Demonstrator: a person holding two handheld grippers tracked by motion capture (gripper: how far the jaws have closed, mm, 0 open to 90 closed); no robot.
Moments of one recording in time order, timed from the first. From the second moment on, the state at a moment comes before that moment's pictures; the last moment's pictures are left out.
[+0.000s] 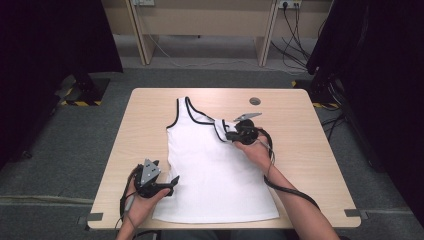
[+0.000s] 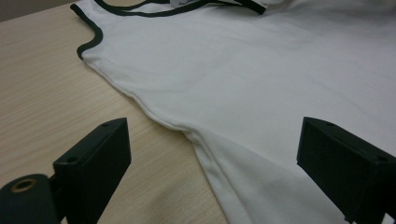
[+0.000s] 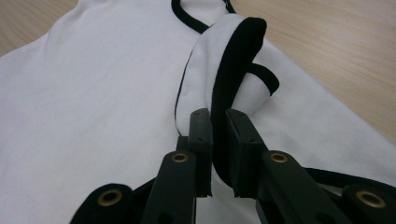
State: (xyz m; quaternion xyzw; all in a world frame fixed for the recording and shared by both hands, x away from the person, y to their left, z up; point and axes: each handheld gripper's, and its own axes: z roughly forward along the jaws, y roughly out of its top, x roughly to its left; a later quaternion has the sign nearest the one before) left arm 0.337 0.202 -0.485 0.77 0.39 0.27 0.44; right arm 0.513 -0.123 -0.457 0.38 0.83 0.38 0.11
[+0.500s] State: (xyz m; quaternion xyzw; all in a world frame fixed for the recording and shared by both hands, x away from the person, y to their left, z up) left arm 0.337 0.202 -0.485 0.77 0.39 0.27 0.44; right arm 0.497 -0.121 -0.461 0.35 0.85 0.39 0.09
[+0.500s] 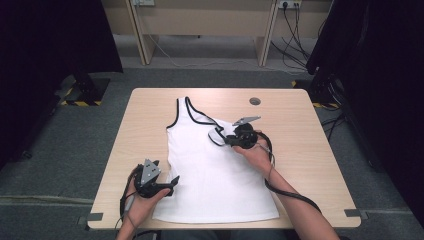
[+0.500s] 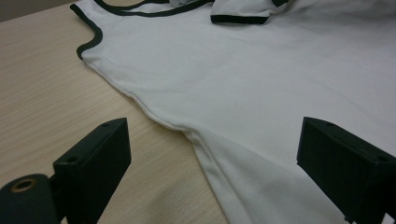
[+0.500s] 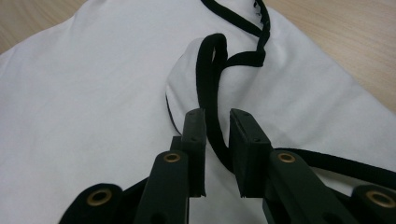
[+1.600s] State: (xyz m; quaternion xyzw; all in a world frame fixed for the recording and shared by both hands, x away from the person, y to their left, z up) left arm 0.337 0.202 -0.485 0.77 0.39 0.27 0.43; right arm 0.486 -0.096 -0.441 0.27 0.87 0.41 0.07
